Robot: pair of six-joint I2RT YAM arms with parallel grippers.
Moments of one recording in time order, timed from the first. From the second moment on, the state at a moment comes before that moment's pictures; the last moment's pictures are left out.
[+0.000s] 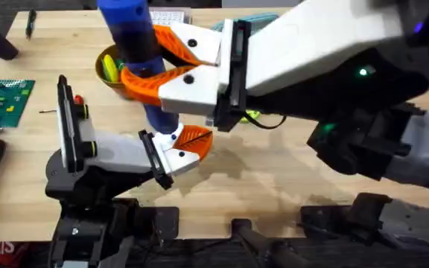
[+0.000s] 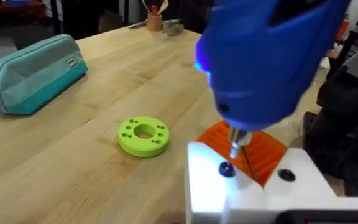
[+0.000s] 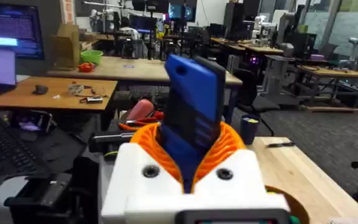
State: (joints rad) left arm -0.02 0.00 0.01 -0.12 1.08 -0.07; right arm 0.90 1.23 0.74 0.74 -0.53 0.03
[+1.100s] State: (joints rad) left arm -0.02 0.00 0.01 -0.12 1.08 -0.07; right arm 0.89 1.25 0.74 0.72 -0.53 0.03
